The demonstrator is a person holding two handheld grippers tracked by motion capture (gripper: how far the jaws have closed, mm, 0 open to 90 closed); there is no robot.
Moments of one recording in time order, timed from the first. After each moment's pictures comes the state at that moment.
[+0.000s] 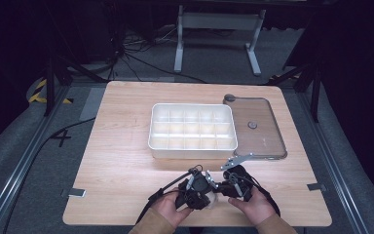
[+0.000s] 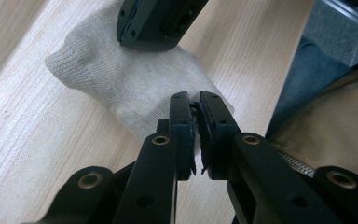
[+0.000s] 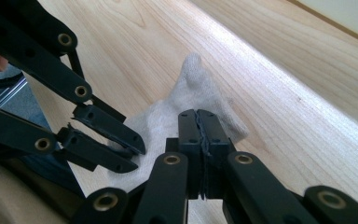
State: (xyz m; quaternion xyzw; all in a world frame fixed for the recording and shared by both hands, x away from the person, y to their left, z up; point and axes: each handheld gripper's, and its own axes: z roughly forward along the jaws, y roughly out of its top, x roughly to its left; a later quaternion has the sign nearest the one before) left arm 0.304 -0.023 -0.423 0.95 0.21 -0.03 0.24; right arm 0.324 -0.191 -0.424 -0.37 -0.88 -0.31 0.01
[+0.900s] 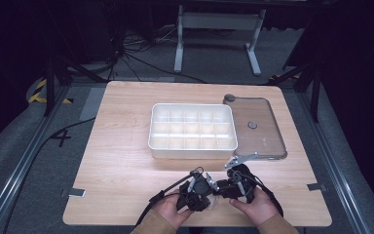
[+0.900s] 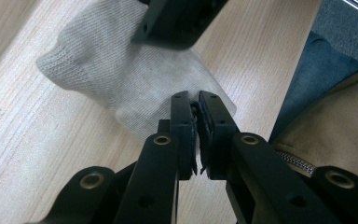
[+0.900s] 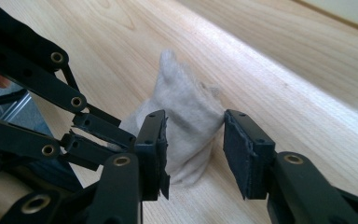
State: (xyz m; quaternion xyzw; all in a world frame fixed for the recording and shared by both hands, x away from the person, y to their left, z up) left arm 0.301 -0.025 -0.426 0.95 0.21 -0.03 0.23; right arm 0.324 -0.199 -0.424 -0.40 -0.86 -0.32 0.02
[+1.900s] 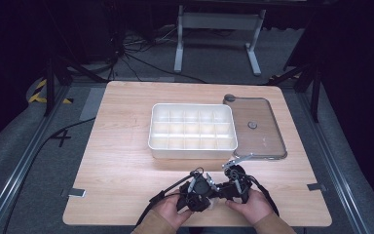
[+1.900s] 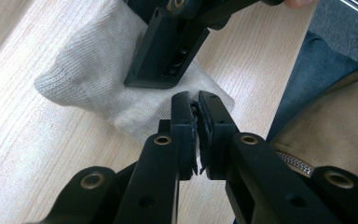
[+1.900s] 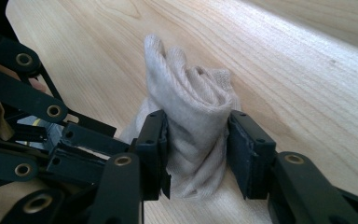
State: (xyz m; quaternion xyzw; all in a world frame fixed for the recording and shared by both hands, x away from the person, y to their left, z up) left arm 0.302 -0.025 -0.427 0.95 0.20 -0.03 0.23; right arm 0.336 -0.199 -0.452 -0.42 -0.84 -0.33 0.11
